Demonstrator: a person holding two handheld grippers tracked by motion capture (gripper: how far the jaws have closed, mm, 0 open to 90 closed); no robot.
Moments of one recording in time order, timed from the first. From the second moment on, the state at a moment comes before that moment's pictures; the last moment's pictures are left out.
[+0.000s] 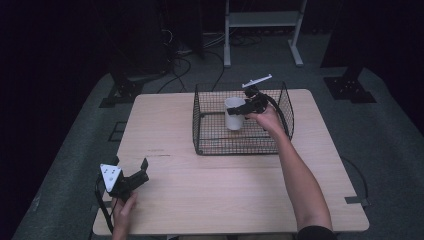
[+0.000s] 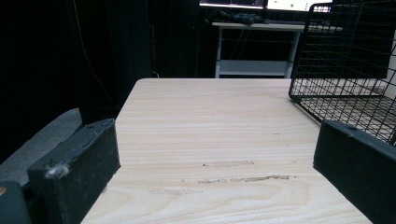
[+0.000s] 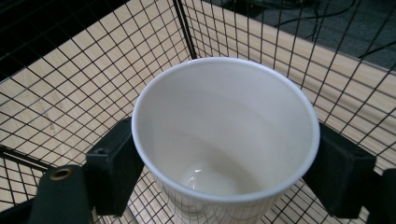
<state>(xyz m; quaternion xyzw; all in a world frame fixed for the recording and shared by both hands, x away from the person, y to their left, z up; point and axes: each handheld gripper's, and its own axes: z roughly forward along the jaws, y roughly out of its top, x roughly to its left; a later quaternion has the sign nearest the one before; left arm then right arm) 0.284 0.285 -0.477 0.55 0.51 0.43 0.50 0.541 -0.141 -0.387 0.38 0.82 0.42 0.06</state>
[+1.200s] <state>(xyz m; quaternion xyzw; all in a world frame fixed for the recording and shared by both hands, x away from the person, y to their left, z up) 0.284 0.285 -0.477 0.55 0.51 0.43 0.49 0.538 -0.130 -0.401 0.37 0.85 0.37 0.07</state>
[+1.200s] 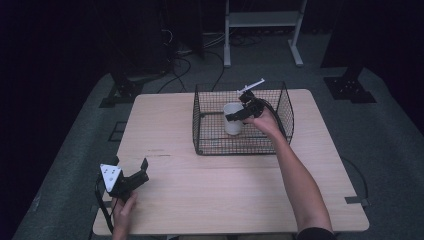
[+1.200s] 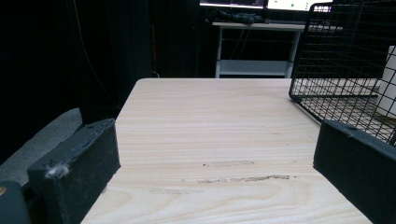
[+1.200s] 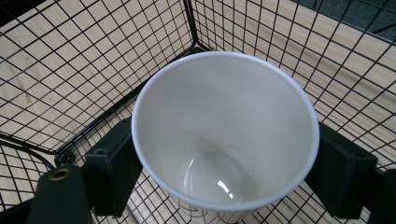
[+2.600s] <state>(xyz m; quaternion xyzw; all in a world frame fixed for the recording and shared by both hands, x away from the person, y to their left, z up) 0.284 0.284 -0.477 0.55 0.51 0.43 0.49 0.514 -0.149 -0.361 0.37 0.82 0.44 0.07</state>
